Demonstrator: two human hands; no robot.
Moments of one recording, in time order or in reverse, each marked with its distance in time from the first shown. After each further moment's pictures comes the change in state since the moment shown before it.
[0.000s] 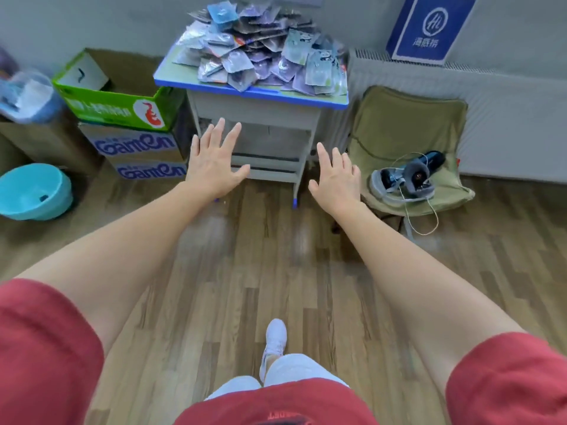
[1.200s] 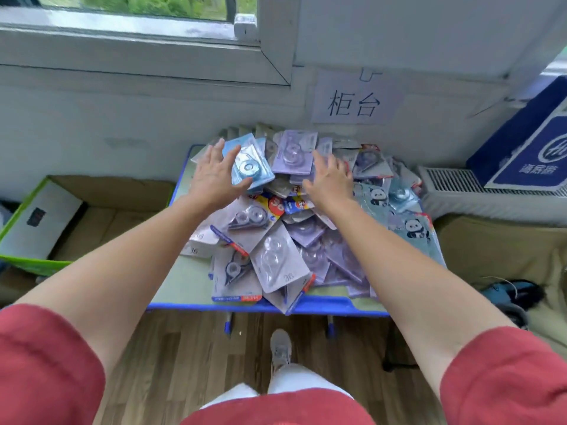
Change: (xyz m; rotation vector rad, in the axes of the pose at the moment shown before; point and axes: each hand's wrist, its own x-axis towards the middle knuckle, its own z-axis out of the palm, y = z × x) left_hand 0.626 -0.201 0.033 -0.121 -0.107 -0.016; right_hand 0.661 -0.142 -0.001 0.096 -0.038 0.078
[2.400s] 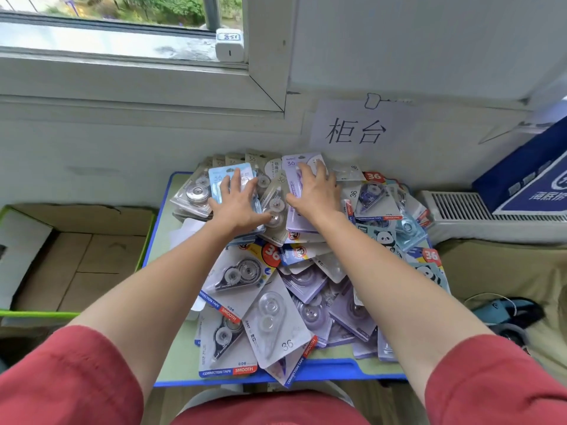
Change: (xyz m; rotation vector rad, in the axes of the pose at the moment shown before) left_hand 0.101 0.015 0.055 -0.031 -0.279 -0.094; right_hand 0.105 -0.011 0.013 0.073 -0.040 0.035
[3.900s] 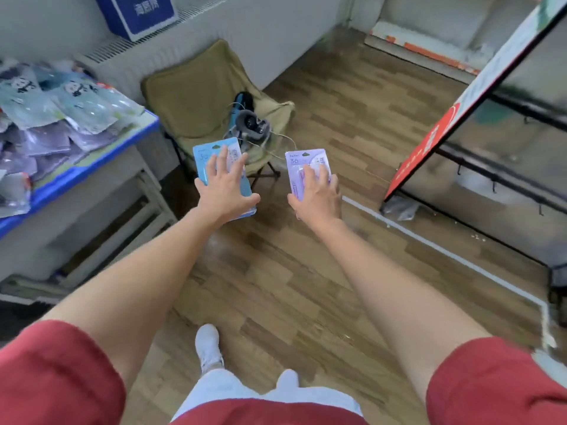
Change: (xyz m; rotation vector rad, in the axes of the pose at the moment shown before) left_hand -0.572 0.229 0.247 0.135 -0.219 0.920; right_hand -0.760 0.243 0.041 0.071 0.347 0.979
